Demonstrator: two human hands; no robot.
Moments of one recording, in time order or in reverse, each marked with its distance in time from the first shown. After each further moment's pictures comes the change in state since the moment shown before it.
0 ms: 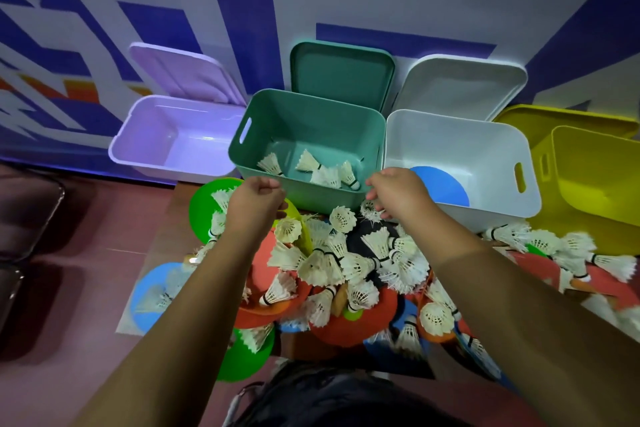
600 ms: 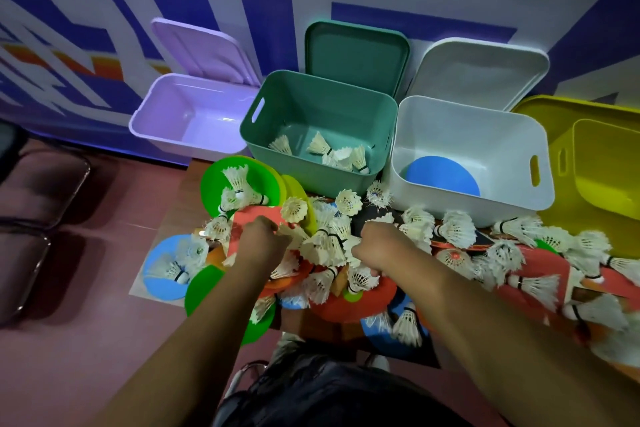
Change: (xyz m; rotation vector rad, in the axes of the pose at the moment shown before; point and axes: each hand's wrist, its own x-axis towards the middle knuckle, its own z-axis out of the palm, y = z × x) left_hand -0.050 -0.087 0.003 0.610 -0.011 -0.116; right_hand -0.036 0.081 0.045 -0.834 -0.334 0.009
